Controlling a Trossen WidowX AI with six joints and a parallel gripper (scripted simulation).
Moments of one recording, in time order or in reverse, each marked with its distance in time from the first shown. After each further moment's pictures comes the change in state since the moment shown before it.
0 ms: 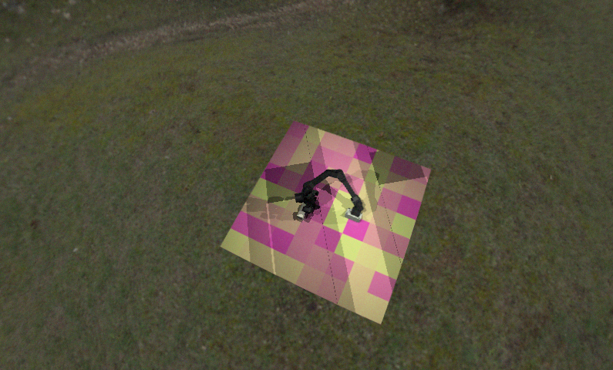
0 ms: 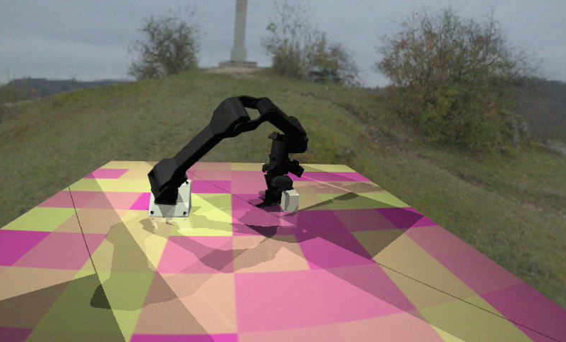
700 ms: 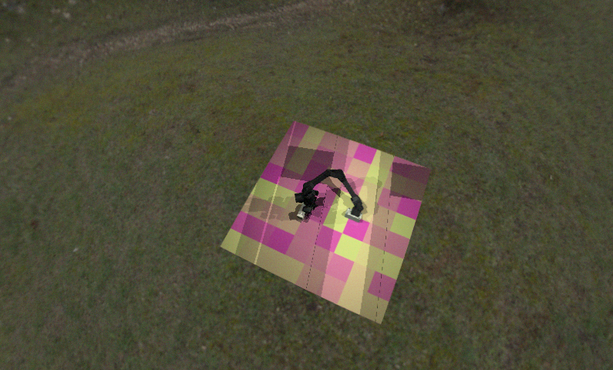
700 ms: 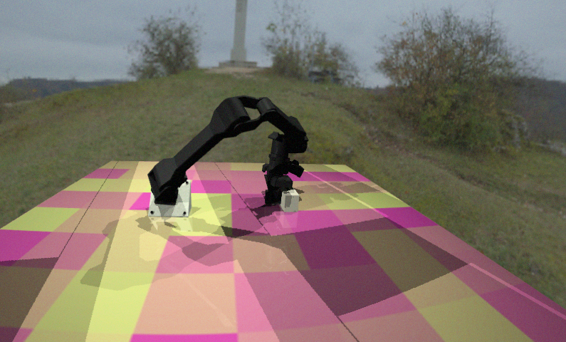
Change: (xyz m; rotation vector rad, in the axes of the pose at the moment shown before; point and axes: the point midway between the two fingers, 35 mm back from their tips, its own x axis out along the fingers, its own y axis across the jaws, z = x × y) arm 0.000 0.000 0.000 0.002 -0.002 0.001
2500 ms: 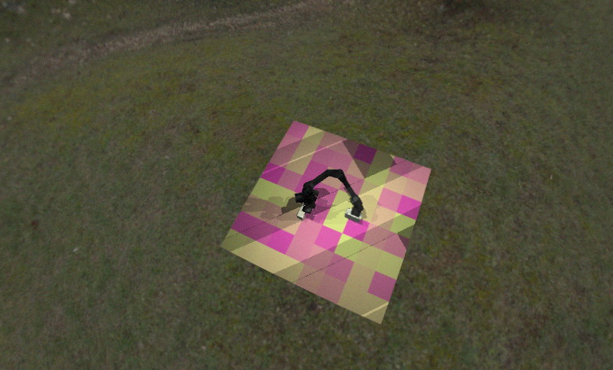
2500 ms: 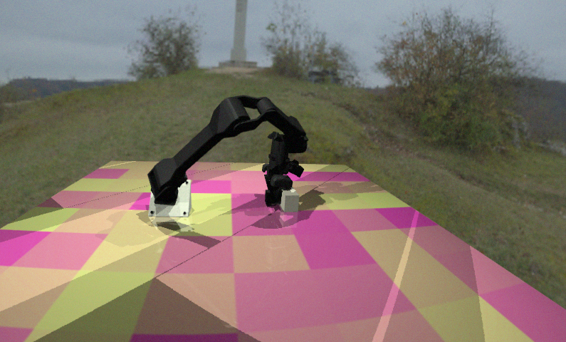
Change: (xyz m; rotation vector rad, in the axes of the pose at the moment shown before) arm 0.000 0.000 0.000 0.000 -0.003 0.001
